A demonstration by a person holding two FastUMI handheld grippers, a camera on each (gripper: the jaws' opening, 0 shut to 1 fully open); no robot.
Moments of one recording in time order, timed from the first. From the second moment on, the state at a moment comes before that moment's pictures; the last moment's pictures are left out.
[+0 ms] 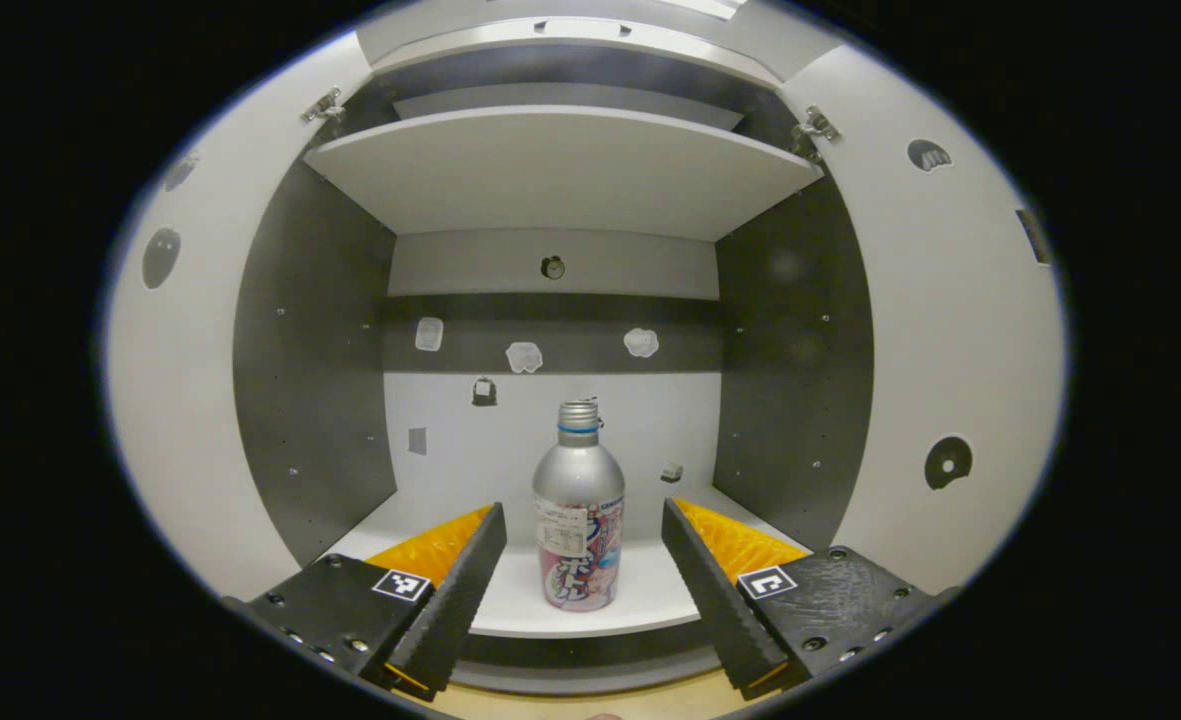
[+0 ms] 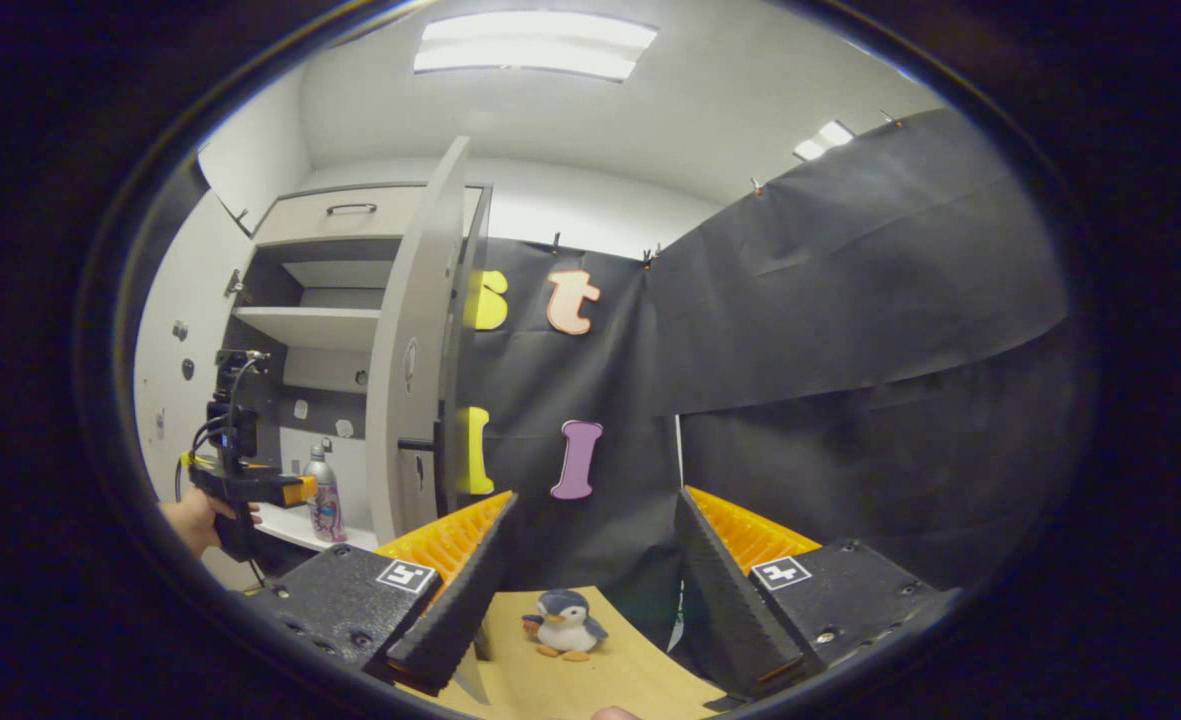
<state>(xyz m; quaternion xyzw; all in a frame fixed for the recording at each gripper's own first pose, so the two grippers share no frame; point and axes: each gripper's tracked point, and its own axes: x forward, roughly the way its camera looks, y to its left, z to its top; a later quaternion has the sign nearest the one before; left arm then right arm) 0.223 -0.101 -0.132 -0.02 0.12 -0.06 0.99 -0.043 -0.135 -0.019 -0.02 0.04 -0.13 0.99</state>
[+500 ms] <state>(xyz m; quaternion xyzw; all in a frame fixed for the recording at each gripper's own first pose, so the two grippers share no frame) 0.278 -0.101 -0.173 -0.02 0.13 -0.05 0.99 -0.048 -0.141 -0.023 -0.03 0.05 -0.16 0.98</state>
